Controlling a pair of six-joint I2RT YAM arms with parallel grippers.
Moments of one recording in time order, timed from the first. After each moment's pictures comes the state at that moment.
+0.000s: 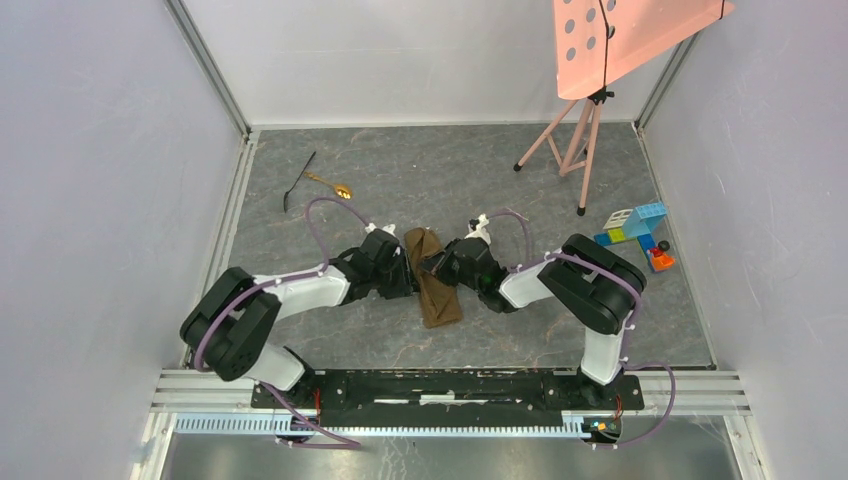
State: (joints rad) left arm -0.67 1.50 0.63 -0.02 0.11 -0.79; right arm 0.83 1.86 0.68 0.69 0.11 1.25
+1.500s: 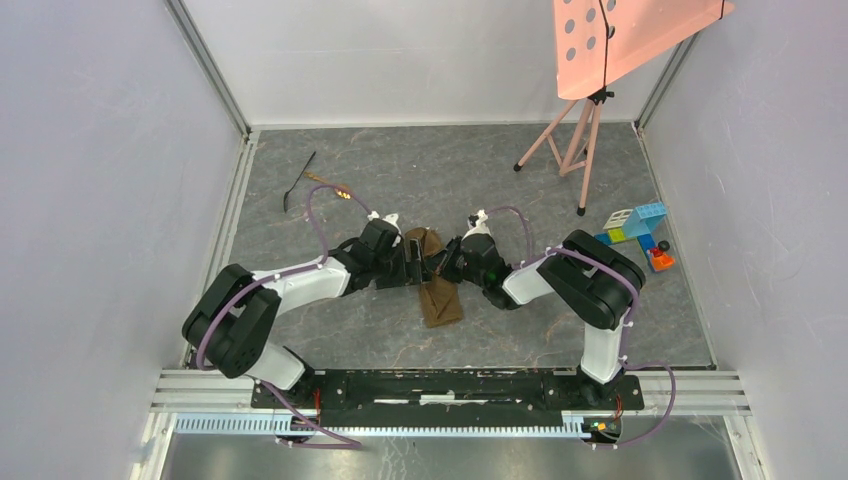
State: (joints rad) left arm -0.63 1.48 0.69 -0.09 0.11 -0.68; right arm 0.78 1.89 0.67 0.75 0.00 1.12
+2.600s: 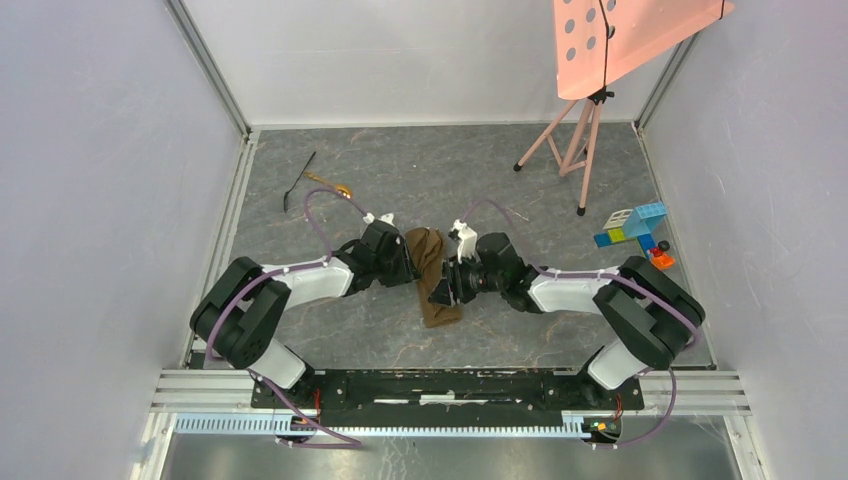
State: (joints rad) left arm -0.63 1.54 0.68 0.00 0.05 -0.74; right arm 0.76 1.56 0.60 0.39 -0.43 0.51
